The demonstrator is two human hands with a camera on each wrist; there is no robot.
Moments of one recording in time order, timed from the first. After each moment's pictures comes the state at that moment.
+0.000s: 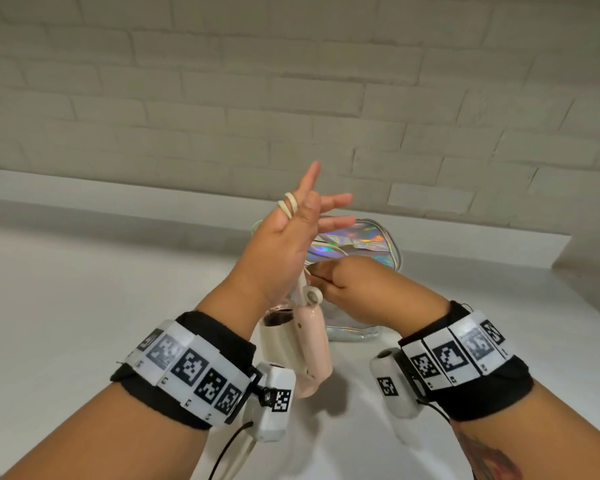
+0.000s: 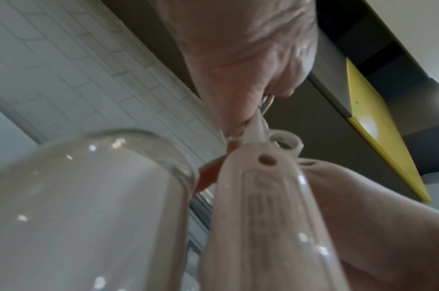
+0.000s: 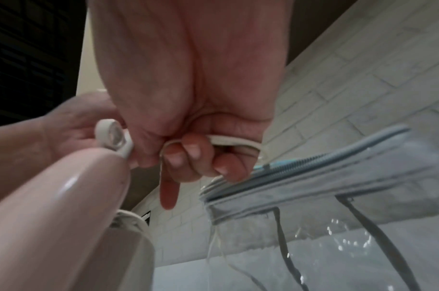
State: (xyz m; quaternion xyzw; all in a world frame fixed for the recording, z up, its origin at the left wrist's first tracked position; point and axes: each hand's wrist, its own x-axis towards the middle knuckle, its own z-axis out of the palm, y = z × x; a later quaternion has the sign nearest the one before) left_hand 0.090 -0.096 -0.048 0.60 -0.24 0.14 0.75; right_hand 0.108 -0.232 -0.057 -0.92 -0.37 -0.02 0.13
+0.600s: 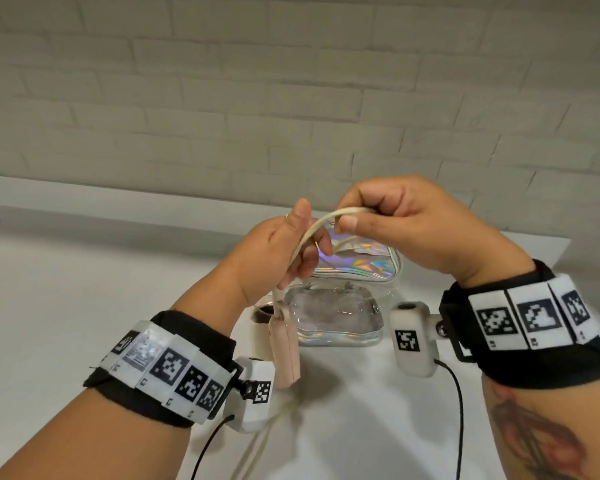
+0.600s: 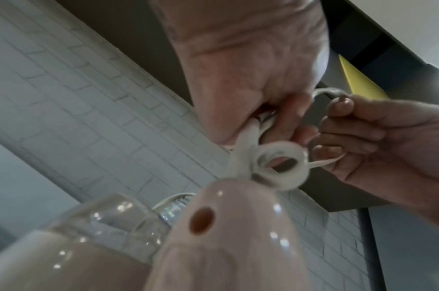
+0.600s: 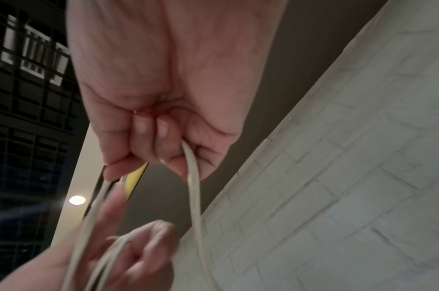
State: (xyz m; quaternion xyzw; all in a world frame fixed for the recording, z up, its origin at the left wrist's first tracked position) left_hand 0.084 -0.072 -0.038 0.76 -0.21 0.07 0.62; right_hand 0.097 -0.262 0.021 -0.77 -0.45 0.00 0.46
